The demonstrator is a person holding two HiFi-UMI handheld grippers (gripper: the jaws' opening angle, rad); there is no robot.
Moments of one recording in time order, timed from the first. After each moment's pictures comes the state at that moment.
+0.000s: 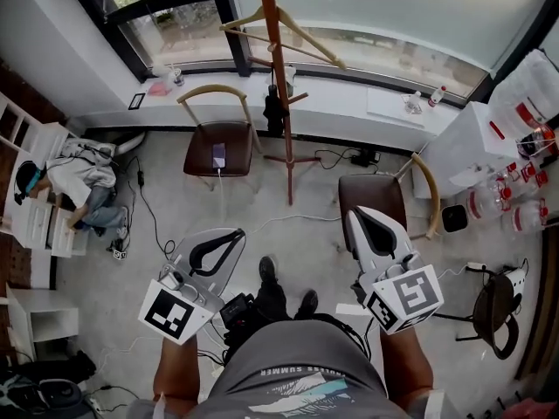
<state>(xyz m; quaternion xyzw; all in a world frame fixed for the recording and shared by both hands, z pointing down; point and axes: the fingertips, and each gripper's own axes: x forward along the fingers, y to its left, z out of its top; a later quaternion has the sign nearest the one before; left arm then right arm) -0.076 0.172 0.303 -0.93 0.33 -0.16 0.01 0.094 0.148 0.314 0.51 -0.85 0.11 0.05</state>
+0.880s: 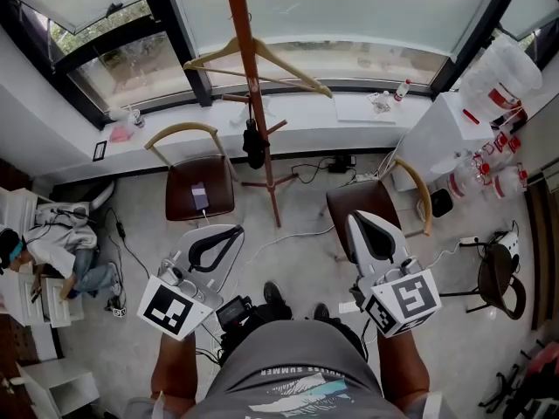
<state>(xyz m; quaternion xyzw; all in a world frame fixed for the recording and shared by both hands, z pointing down) -0.109 0.030 0.299 -0.97 0.21 -0.13 0.03 0.062 0.059 0.304 0.62 -0.78 0.11 0.05</state>
